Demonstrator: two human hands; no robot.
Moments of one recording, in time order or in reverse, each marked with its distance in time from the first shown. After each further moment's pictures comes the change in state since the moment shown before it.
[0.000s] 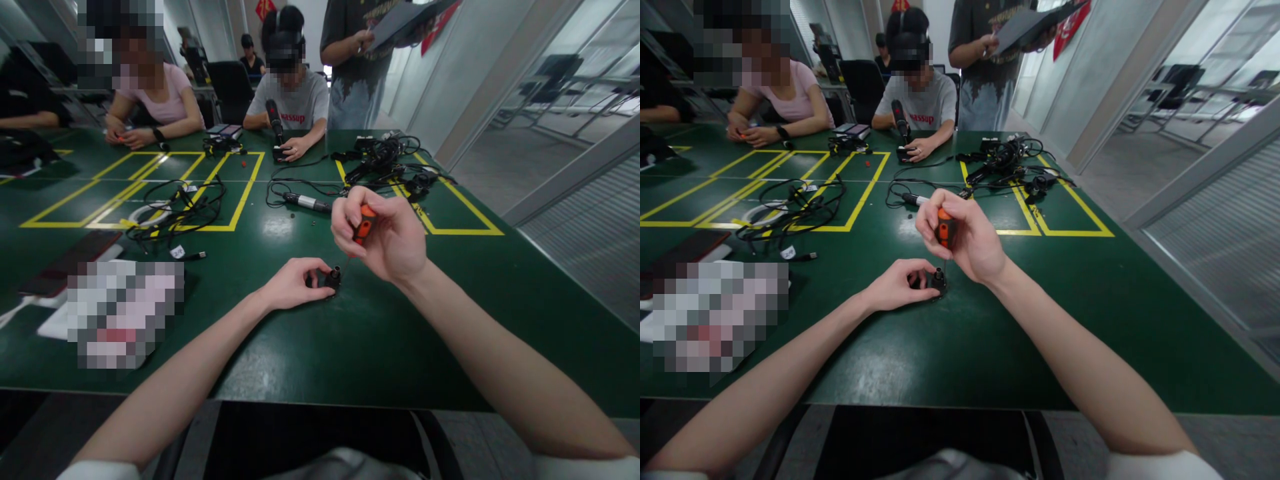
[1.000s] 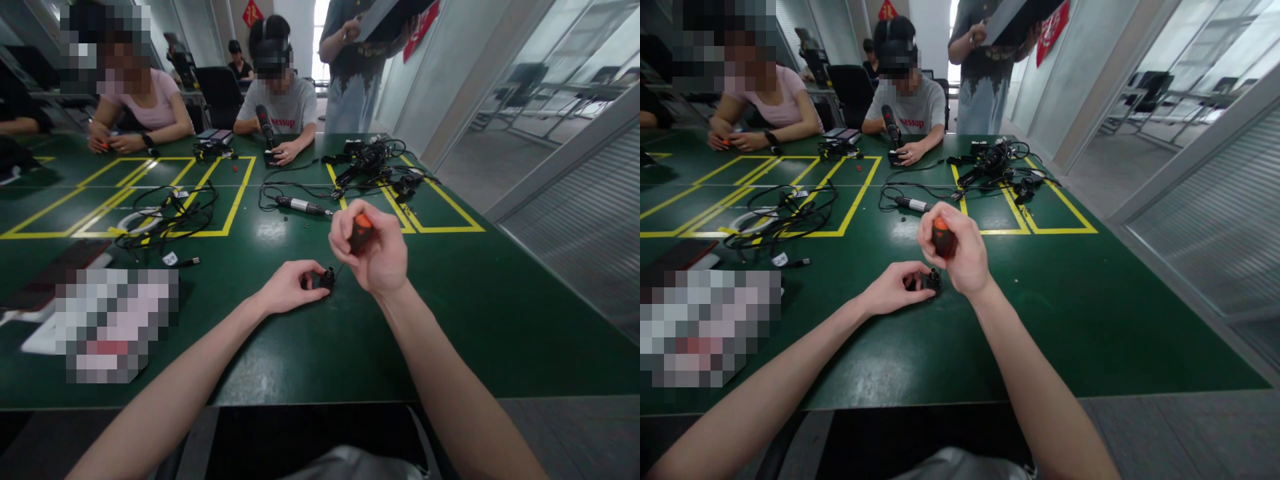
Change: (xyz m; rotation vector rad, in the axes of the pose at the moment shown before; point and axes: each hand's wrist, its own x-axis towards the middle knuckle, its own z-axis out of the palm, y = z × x) left_hand -0.001 0.005 0.000 0.039 0.003 -0.029; right_hand -0.011 0.014 0.020 -0.034 0.251 -0.080
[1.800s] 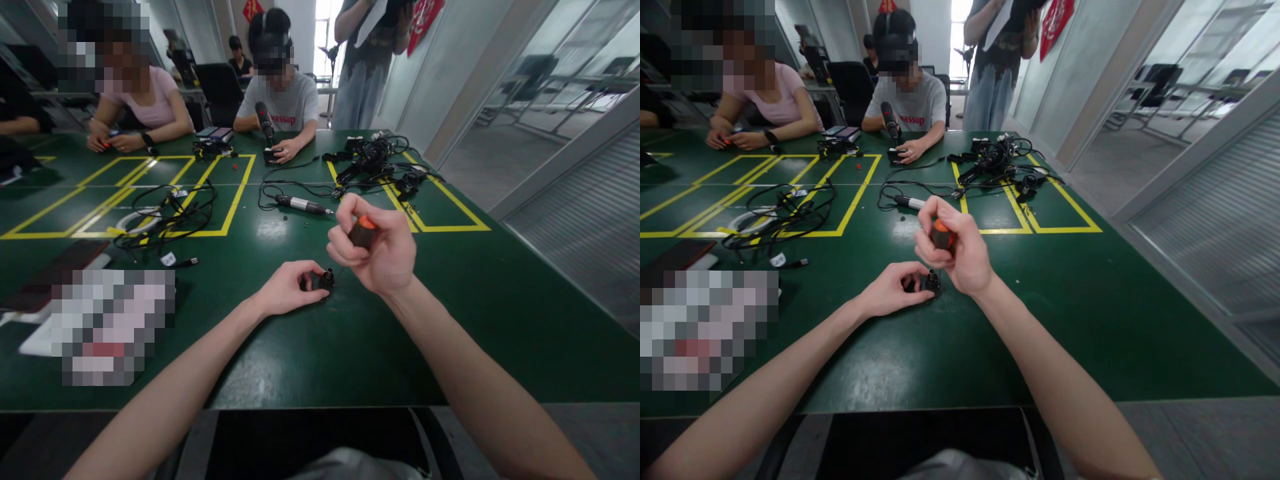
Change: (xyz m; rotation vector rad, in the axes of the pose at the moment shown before) left_hand -0.002 0.000 -0.001 -0.009 -0.003 -0.011; right_hand 0.002 -0.006 -0.008 0.056 -0.149 0.123
